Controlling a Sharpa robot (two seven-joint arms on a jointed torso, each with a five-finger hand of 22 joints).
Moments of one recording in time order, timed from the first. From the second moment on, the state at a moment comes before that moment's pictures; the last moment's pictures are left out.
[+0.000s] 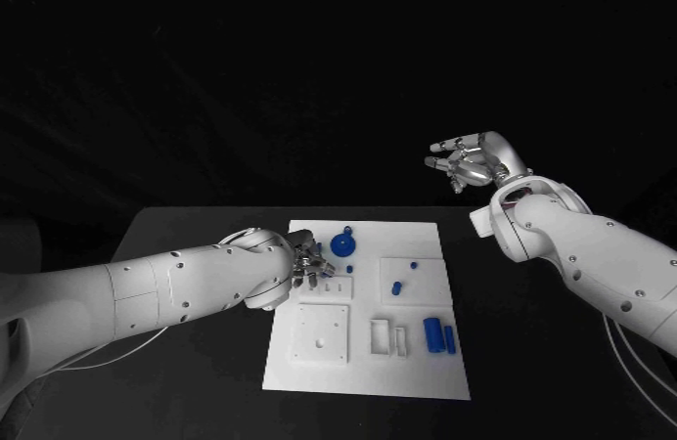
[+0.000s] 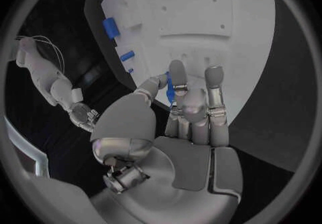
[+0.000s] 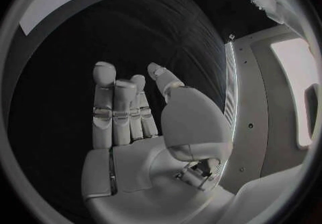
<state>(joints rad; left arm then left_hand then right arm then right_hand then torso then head) 1.24 -0.60 -0.21 1.29 -1.01 -0.24 -0.46 1.02 0.04 0.31 -0.15 0.63 1.17 0.06 0.06 0.82 1.47 -0.07 0.55 0.25 1.42 -0.13 1.22 0.92 0.05 1.28 -0.14 0.53 1.31 1.01 -0.62 0.44 1.21 -1.11 -0.47 0.04 1.21 -0.08 0.23 -0.15 0.39 1.05 0.11 0.07 0.07 1.20 -0.01 0.74 0.99 1.41 -0.07 0.91 1.01 0.08 1.46 -0.09 0.42 1.31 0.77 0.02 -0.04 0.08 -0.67</state>
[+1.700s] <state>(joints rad) 1.20 -0.59 -0.22 1.26 -1.01 -0.23 -0.46 1.02 0.04 0.31 -0.14 0.63 1.17 0.06 0.06 0.87 1.47 -0.07 0.55 0.25 1.42 -0.13 1.22 0.91 0.05 1.28 -0.14 0.54 1.31 1.02 -0.59 0.44 1.17 -1.09 -0.48 0.03 1.20 -0.08 0.22 -0.16 0.39 1.05 0.11 0.07 0.07 1.19 -0.01 0.75 0.98 1.42 -0.07 0.91 1.01 0.08 1.46 -0.09 0.41 1.31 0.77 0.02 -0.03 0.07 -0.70</state>
